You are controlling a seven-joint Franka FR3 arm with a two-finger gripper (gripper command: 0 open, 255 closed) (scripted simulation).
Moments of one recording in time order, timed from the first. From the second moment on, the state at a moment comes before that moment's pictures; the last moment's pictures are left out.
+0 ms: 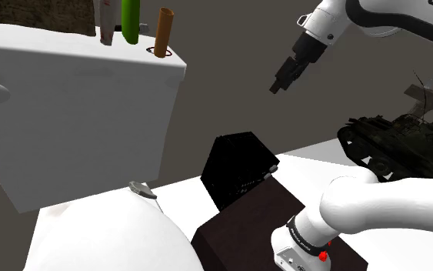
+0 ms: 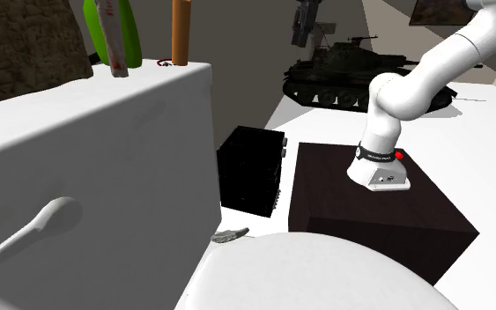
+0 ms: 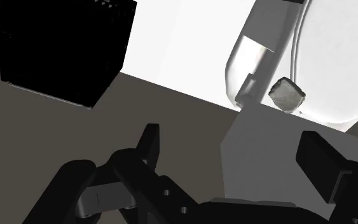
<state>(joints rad) 0.00 -0.80 -0.01 -2.29 0.06 1.63 -0.16</state>
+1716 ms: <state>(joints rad) 0.07 -0.03 0.54 -2.07 -0.24 1.84 0.39</state>
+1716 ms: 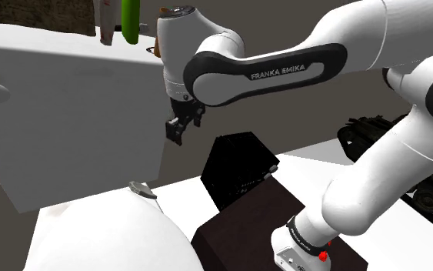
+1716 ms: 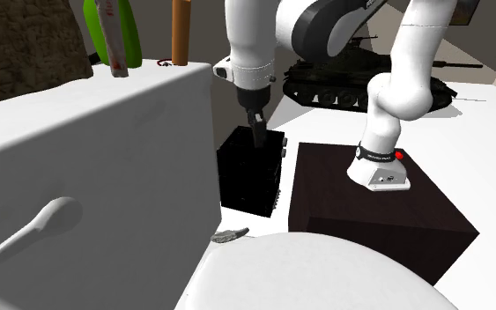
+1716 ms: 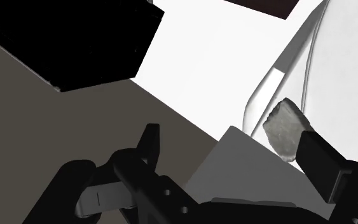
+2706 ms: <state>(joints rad) 0.35 0.66 0.51 -1.61 -0.61 1.66 0.67</state>
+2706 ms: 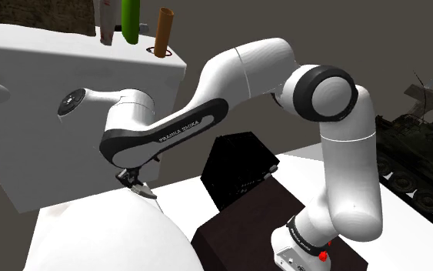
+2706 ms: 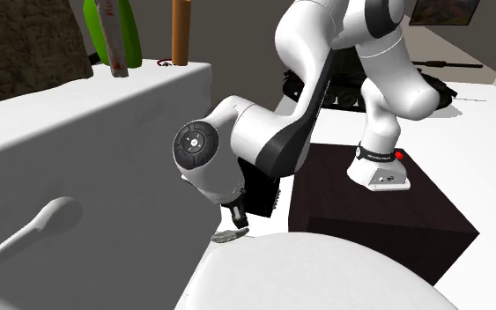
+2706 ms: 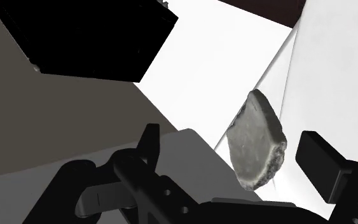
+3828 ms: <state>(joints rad) 0.50 0.99 0.44 -1.32 -0.70 1.60 0.68</state>
